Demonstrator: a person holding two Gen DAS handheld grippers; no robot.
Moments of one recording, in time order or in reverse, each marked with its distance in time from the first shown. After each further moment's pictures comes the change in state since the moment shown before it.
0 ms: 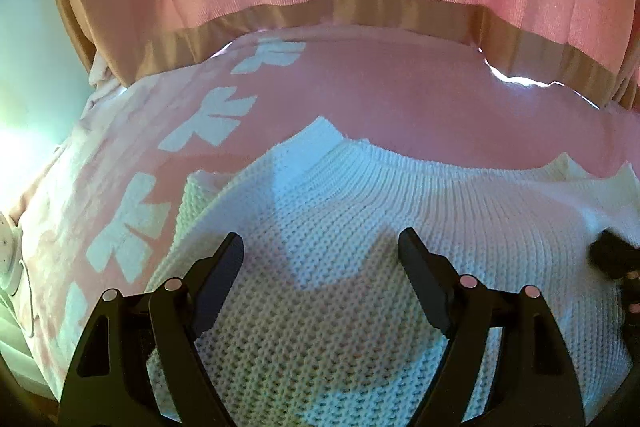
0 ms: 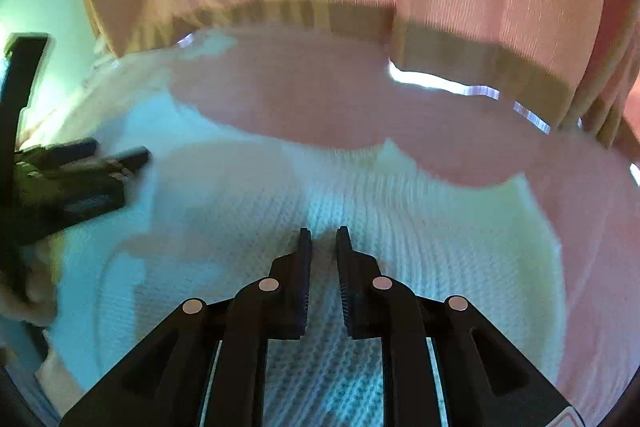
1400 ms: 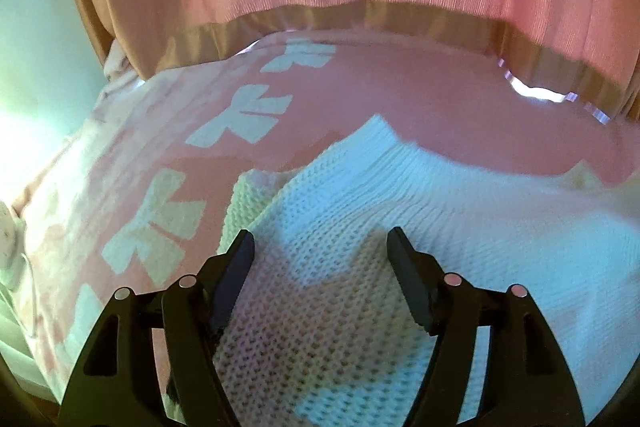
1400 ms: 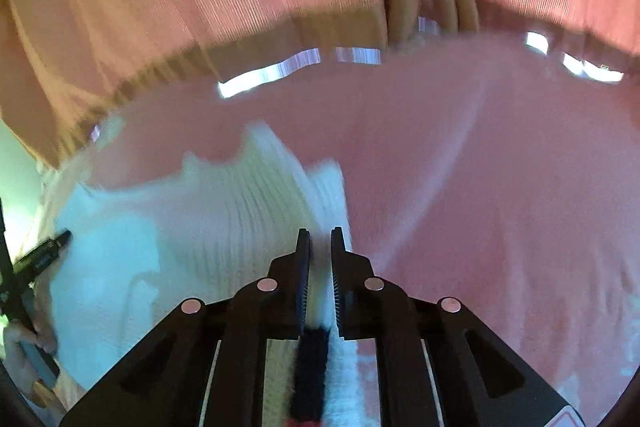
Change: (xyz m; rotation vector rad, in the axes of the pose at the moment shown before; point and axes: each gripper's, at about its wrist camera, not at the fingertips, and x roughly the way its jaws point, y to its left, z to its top) left arm -0.002 0.040 -0.002 -0.054 -0.030 -0.020; right arm -0.074 -0.130 -0.035 0.389 -0.069 -0.128
